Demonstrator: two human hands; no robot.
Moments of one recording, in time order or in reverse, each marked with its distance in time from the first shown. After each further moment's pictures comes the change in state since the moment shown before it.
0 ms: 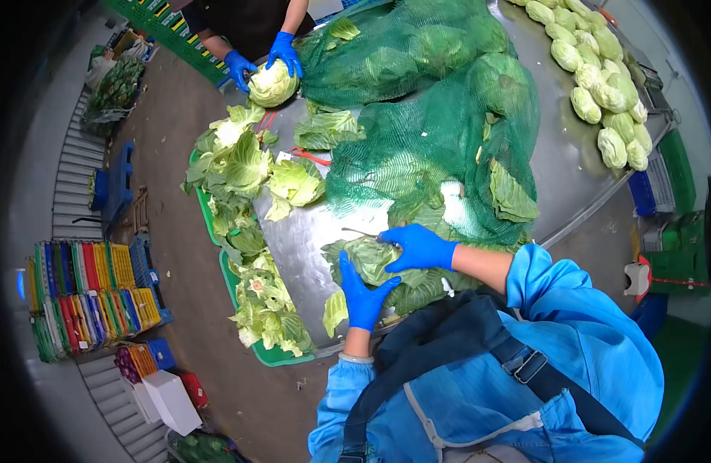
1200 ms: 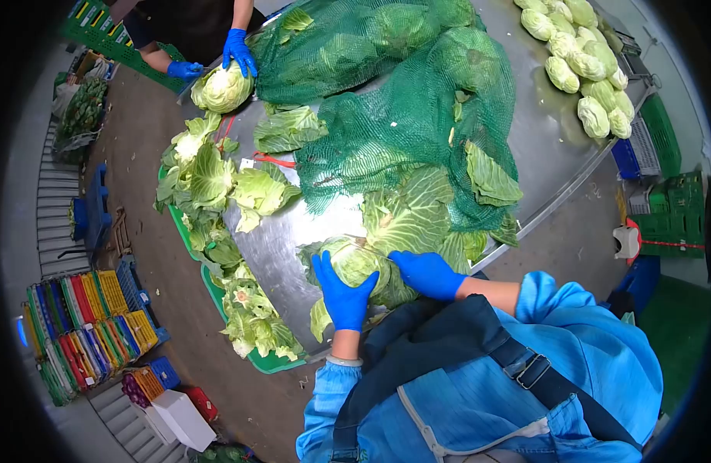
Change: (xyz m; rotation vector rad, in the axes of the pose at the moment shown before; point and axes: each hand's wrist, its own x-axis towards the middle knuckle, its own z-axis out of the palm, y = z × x) left_hand 0.015 0.027 0.002 0.169 -0.015 -0.066; right_hand -0.078 -0.021 0.019 -0.294 0.051 0.265
